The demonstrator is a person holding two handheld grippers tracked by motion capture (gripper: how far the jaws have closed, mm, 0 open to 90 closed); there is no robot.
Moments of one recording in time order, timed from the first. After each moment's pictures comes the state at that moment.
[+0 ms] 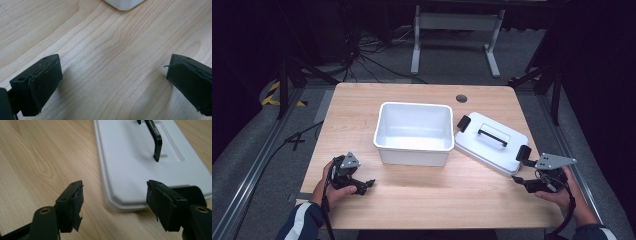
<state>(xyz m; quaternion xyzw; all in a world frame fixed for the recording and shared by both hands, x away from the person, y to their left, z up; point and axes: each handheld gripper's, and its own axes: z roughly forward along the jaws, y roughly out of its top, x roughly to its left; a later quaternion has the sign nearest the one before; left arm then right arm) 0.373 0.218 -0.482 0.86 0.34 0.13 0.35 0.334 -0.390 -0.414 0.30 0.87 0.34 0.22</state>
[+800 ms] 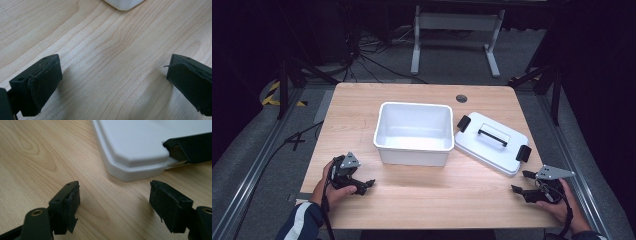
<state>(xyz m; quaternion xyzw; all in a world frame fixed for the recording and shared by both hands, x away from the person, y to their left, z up) 0.374 0.218 -0.482 0.86 0.34 0.13 0.35 0.323 -0.409 -0.467 0.37 0.83 0.36 0.19</state>
